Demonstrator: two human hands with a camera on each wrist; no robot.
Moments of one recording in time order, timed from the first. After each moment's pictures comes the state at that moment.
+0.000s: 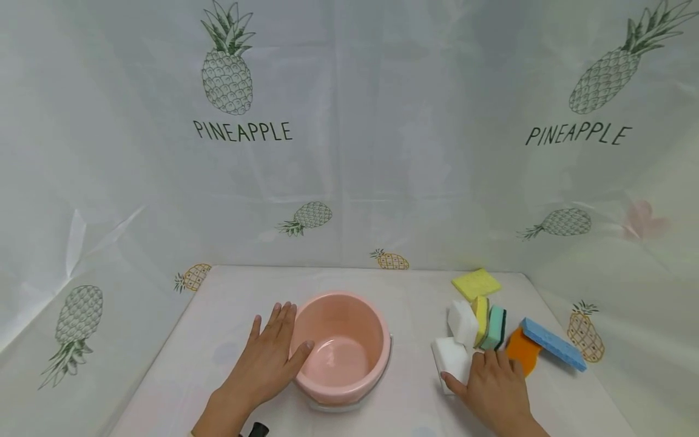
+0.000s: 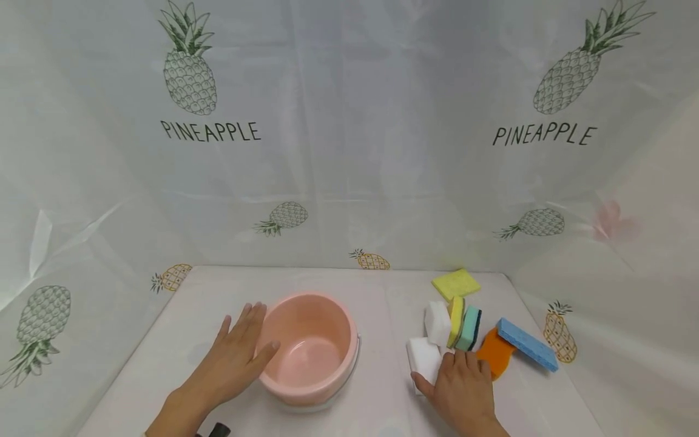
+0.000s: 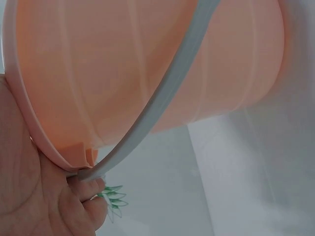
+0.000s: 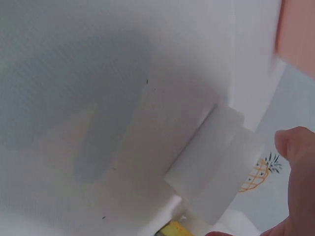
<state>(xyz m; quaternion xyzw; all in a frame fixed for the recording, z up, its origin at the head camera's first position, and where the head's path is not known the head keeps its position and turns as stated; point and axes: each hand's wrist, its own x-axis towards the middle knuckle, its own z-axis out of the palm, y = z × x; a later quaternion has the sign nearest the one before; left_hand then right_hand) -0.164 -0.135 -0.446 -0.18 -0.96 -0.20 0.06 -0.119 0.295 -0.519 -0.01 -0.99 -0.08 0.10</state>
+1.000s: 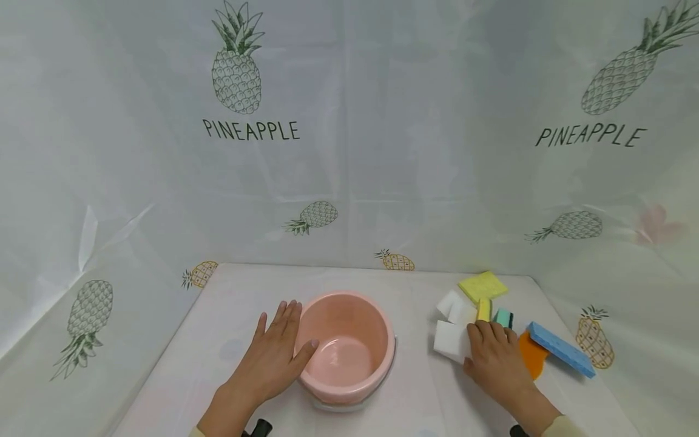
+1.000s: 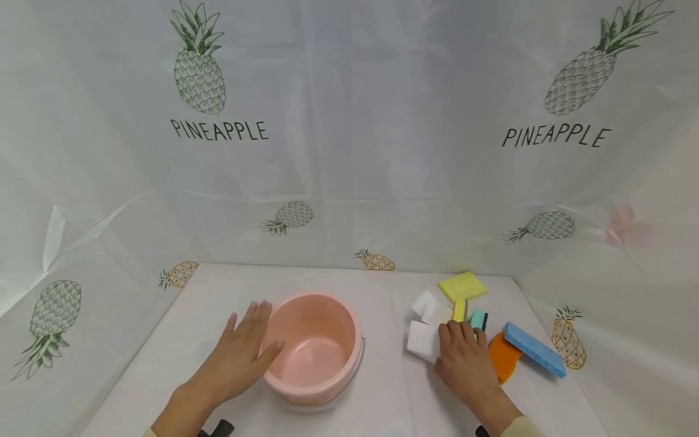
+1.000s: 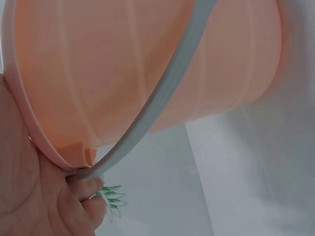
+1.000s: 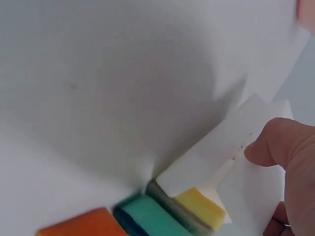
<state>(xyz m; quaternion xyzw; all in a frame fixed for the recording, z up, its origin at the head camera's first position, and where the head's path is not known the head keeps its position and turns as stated) -0.164 -0.136 -0.445 -0.18 -0.96 -0.19 0.05 -0.157 0.317 -0.505 0.13 -0.97 -0.08 0.19</state>
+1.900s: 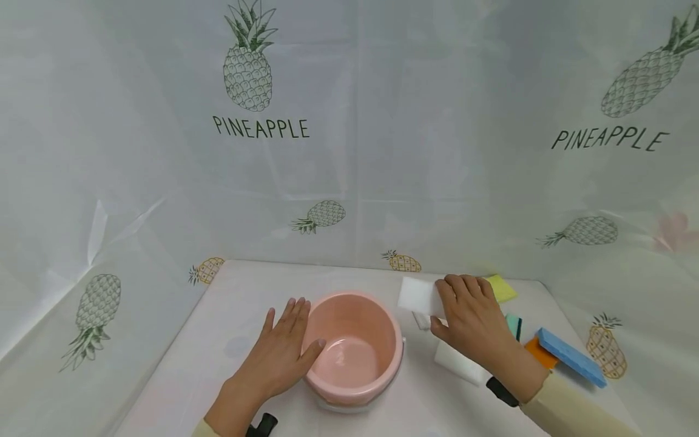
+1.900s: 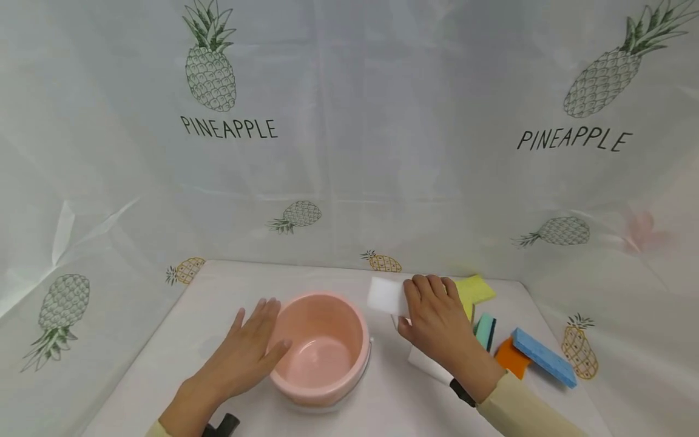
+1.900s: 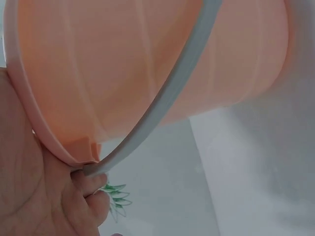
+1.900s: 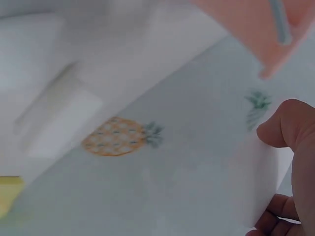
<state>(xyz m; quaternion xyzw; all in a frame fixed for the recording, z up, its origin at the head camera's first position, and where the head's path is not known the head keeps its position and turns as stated) -0.171 -0.135 -0.443 -0.18 -0.97 -0.17 0.03 -0.203 0.252 -0.411 0.28 -0.89 -0.06 0.36</state>
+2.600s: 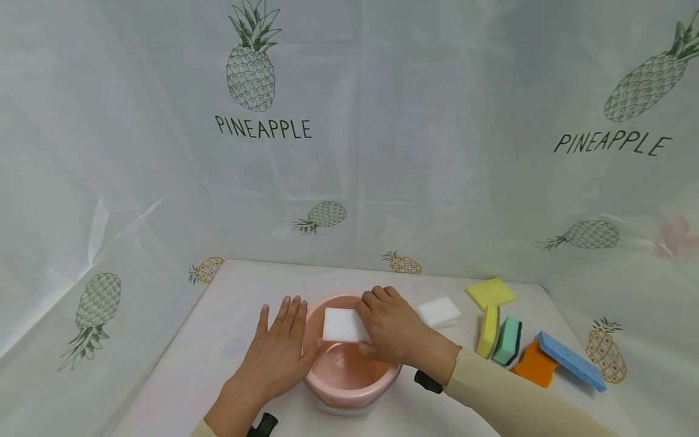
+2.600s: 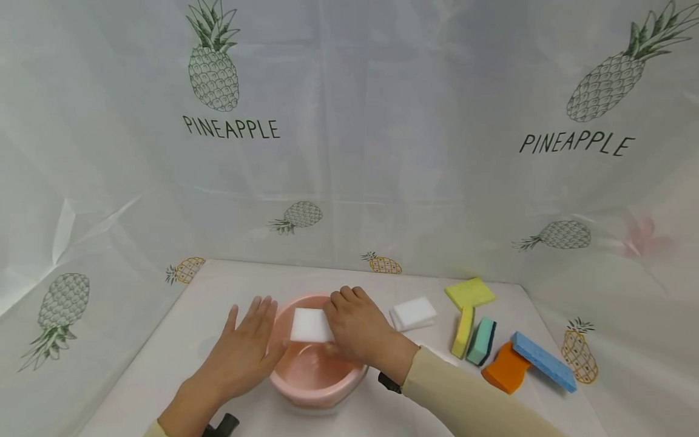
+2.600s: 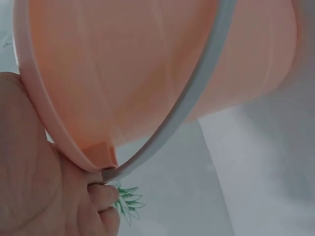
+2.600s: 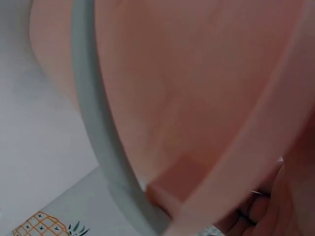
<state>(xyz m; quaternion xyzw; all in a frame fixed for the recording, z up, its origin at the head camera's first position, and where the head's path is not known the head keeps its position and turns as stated) -0.169 -0.131 -0.433 -0.16 -0.98 -0.10 0.06 -0.216 0.128 -0.412 0.39 -0.90 -0.09 0.19</state>
